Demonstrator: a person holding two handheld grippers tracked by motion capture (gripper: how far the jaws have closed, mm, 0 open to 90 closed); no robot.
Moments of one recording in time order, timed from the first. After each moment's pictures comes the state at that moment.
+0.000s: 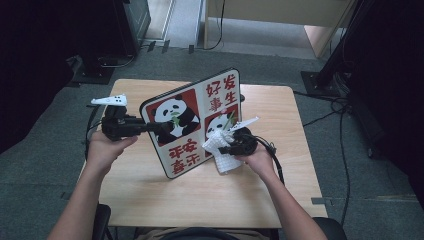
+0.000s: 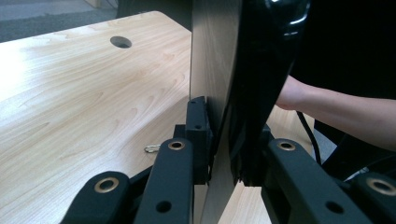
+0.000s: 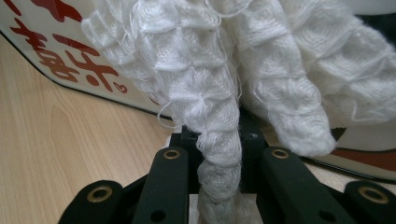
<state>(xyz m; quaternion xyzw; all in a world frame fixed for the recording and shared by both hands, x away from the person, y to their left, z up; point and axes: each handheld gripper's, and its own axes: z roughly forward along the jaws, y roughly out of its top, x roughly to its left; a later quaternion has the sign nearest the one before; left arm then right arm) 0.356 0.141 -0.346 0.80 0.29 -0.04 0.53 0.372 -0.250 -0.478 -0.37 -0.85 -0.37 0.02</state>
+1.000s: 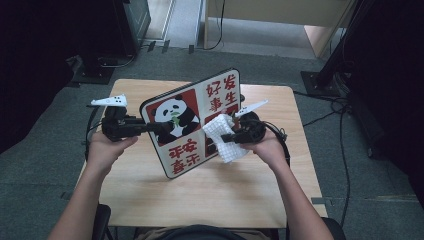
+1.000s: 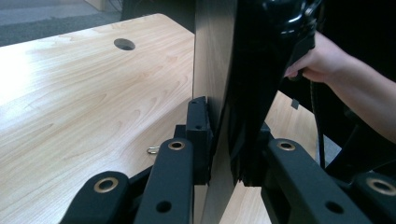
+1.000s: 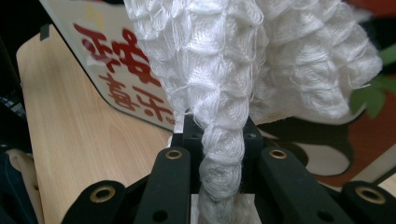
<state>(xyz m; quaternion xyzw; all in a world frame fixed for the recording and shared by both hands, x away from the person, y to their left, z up) 0.354 0.141 -0.346 0.79 0.29 -0.03 0.53 0.367 -0.255 -0.391 -0.34 -0.86 -0.39 0.01</state>
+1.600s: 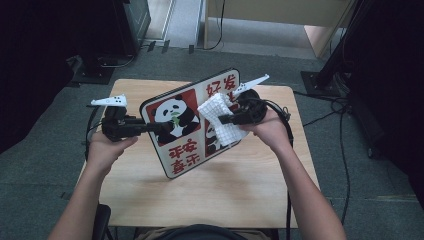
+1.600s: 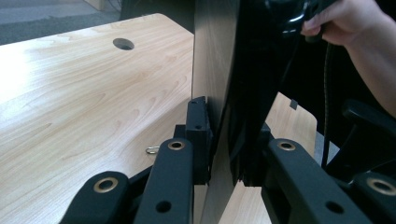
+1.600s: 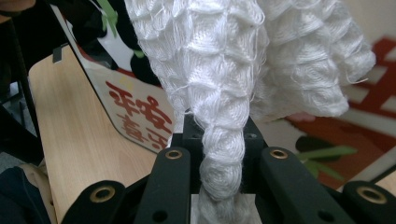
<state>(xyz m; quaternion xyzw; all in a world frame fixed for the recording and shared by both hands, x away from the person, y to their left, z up) 0.354 0.141 -0.347 0.79 0.30 -0.03 0.53 0.380 -0.239 -0.317 -0.31 -0.87 -0.39 -0.03</state>
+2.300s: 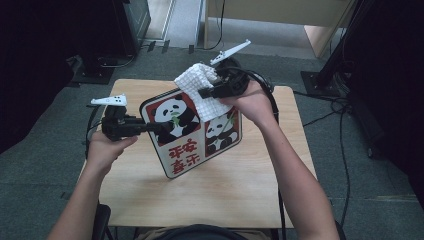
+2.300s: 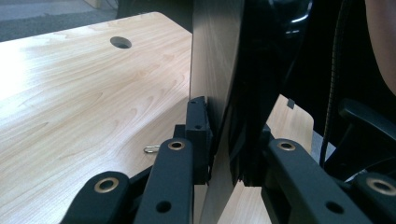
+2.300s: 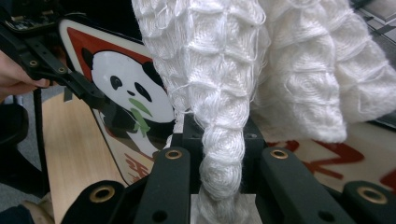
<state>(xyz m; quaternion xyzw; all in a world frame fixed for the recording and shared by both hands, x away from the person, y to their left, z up) 0.357 0.142 -0.347 0.79 0.29 -0.04 0.53 0.404 -0.185 -0.248 -0.29 -0.87 -0.40 -0.06</state>
